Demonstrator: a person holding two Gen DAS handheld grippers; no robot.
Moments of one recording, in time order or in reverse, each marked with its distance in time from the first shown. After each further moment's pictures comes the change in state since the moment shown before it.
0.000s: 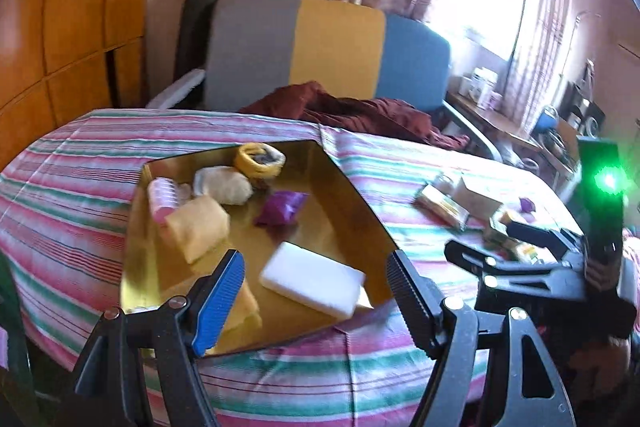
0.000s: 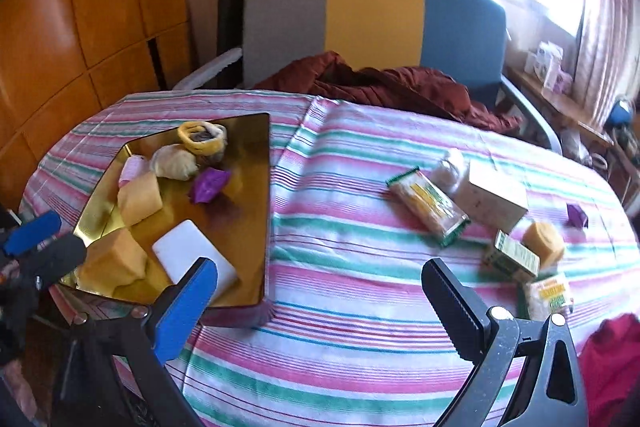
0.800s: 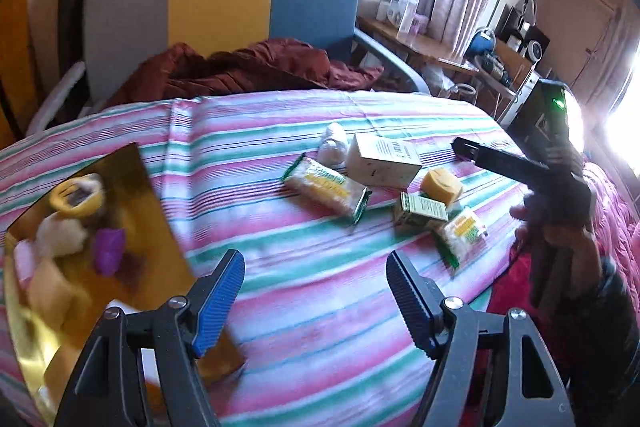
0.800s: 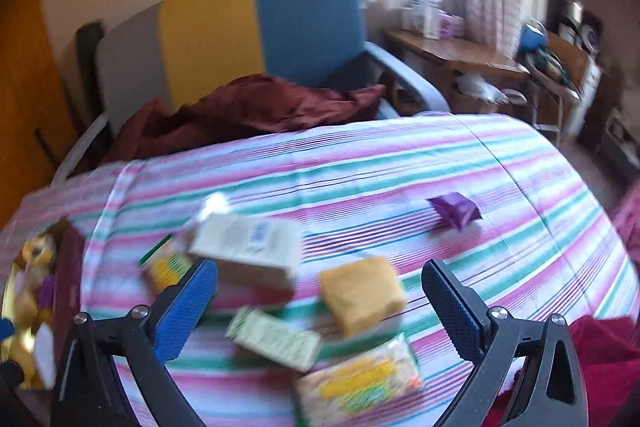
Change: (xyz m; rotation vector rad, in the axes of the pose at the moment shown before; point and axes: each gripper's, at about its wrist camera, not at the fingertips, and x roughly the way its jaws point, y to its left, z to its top) left arm 0.111 -0.154 0.059 0.191 0.260 -0.218; right arm 0.028 -0.266 0.028 0.345 -0.032 -0.232
